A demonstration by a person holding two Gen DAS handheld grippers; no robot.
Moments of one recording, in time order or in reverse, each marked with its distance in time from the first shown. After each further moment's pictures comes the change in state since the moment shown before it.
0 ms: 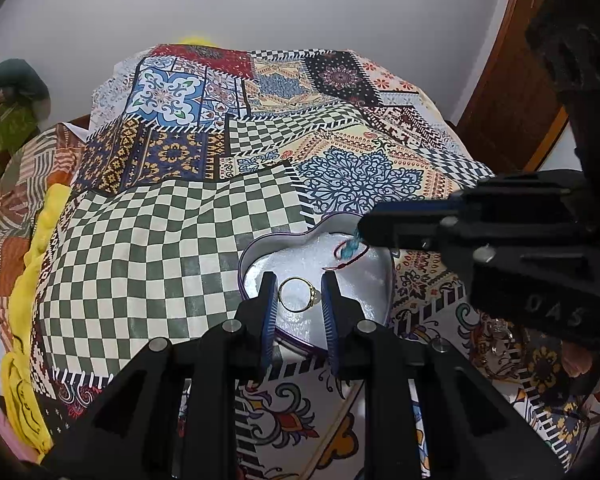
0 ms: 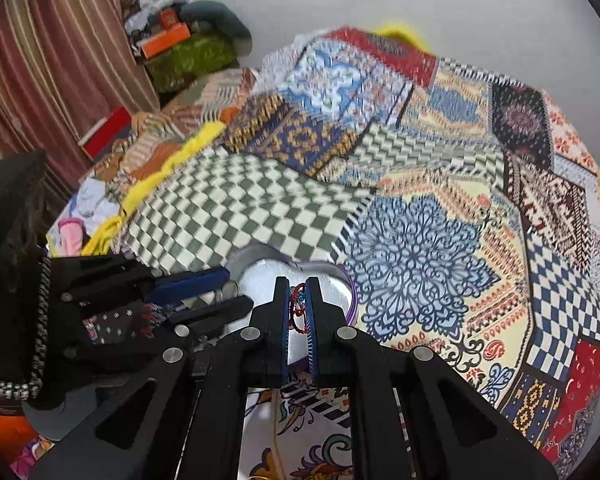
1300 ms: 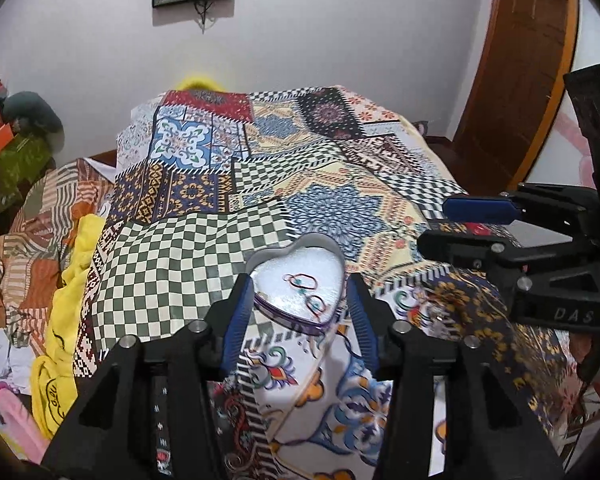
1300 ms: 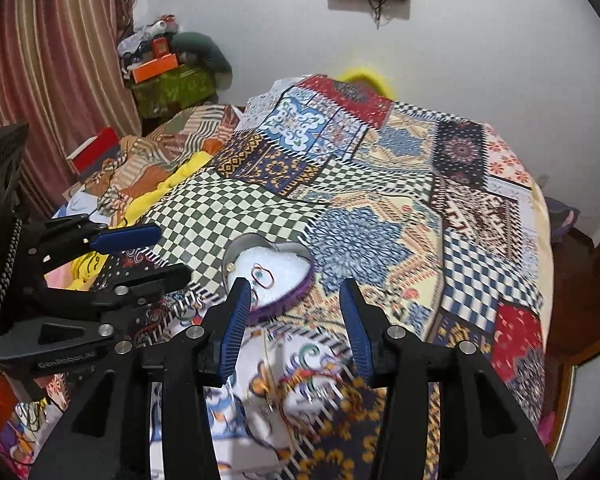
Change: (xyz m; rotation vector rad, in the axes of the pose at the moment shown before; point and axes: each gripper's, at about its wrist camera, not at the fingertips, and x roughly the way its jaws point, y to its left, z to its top) left arm -0.094 -0.031 -0.011 0.057 -0.109 0.035; right arm -0.099 0.013 -0.043 -0.010 -0.161 -0.150
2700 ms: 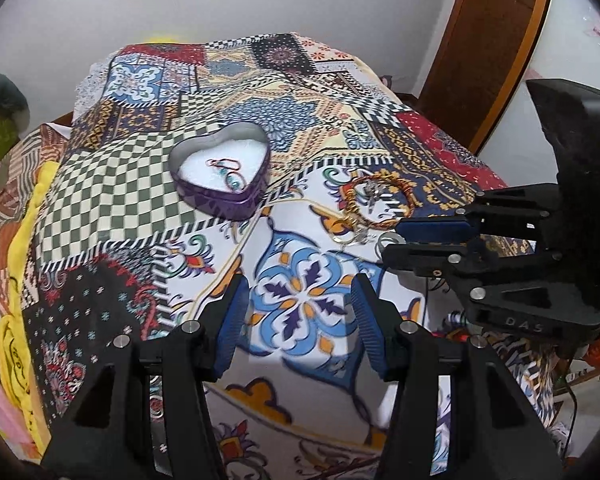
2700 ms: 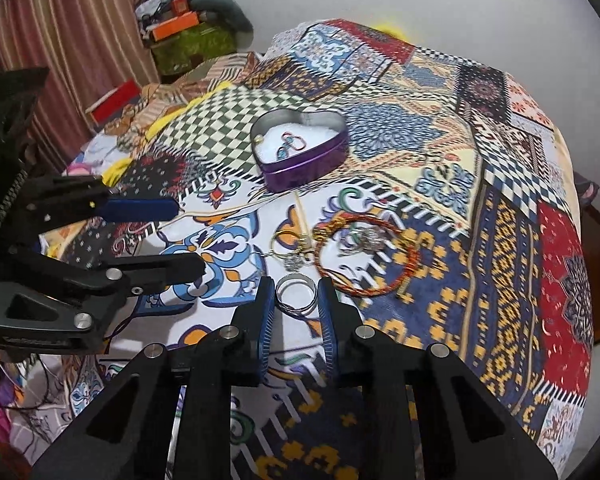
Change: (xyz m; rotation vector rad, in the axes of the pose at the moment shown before) left arm 0.012 -0.044 -0.081 0.040 0.140 -0.120; right arm 0.016 0.008 -0.100 -0.015 0.116 0.078
